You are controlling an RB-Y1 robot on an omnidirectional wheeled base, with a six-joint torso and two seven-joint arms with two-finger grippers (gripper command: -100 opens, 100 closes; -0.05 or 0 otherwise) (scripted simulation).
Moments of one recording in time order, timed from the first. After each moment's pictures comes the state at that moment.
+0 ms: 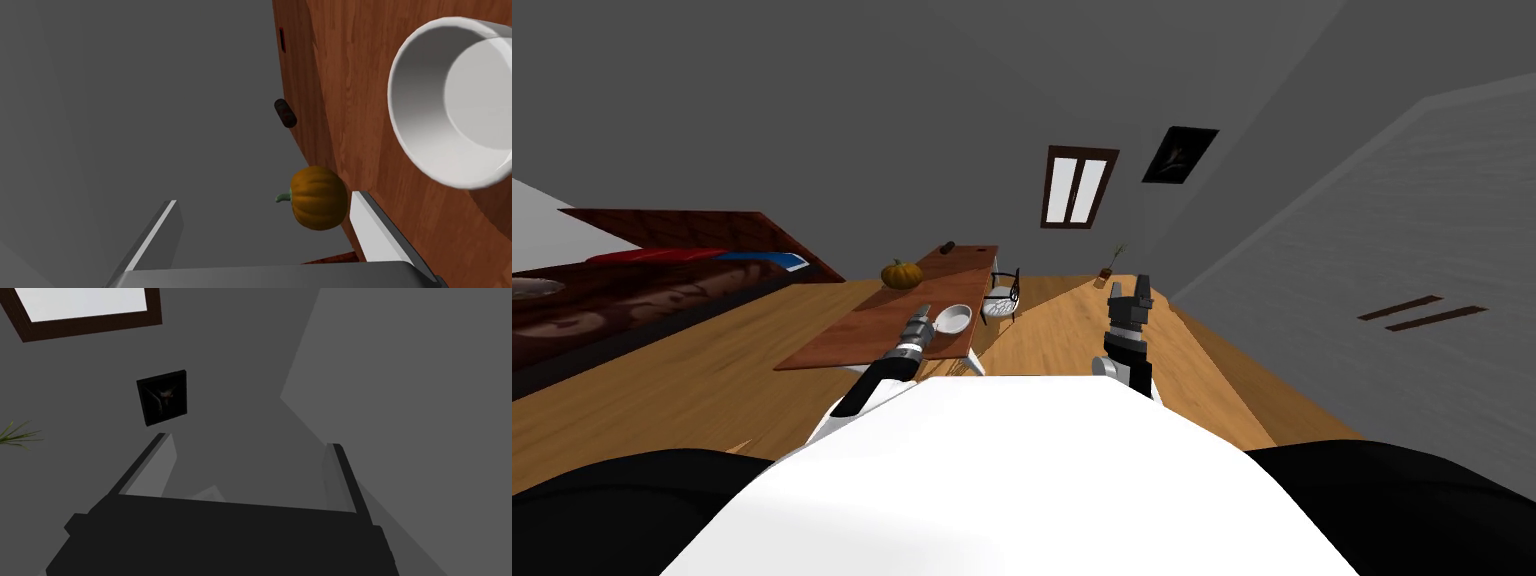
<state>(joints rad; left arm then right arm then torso) 0.68 0.19 0.14 -2.30 0.24 0.24 -0.06 0.49 -0.01 -0.07 -2.20 -0.12 -0.54 0.07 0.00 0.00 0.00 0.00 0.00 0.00</state>
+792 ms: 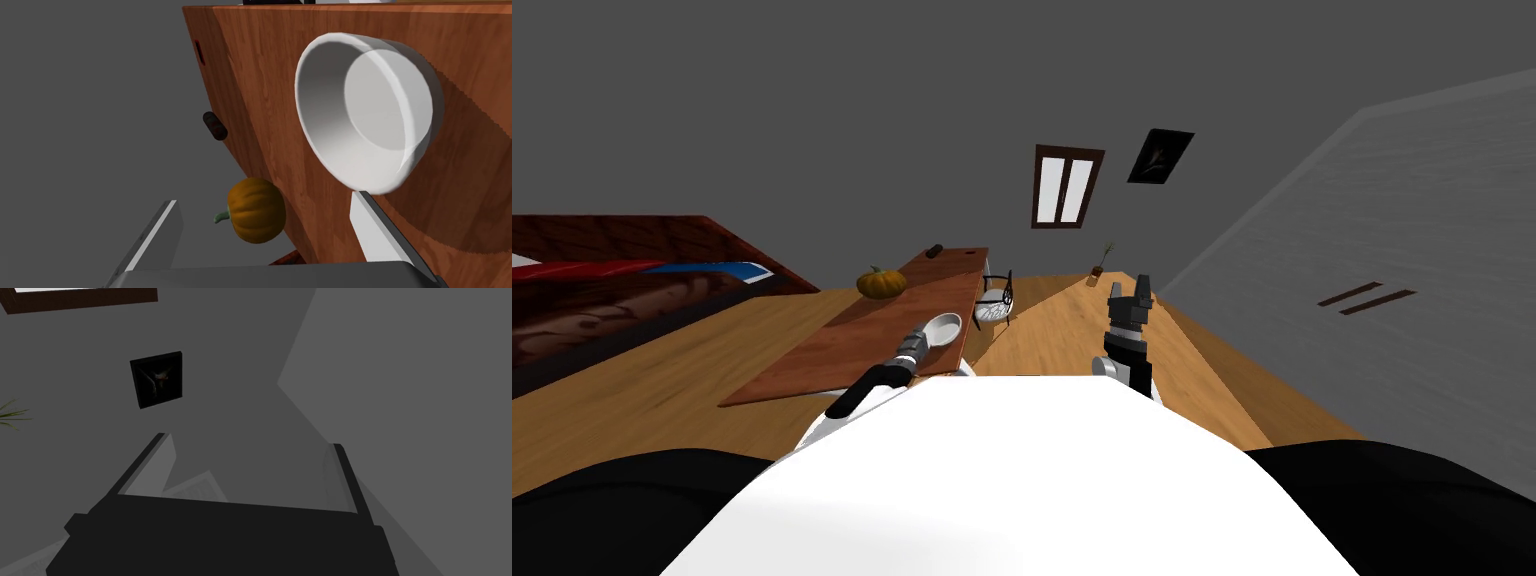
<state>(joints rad) 0.71 0.18 0.20 -2.25 0.27 0.47 -0.09 0.49 -0.01 -0.07 -2.20 -0.12 -0.54 0.07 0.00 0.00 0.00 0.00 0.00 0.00</state>
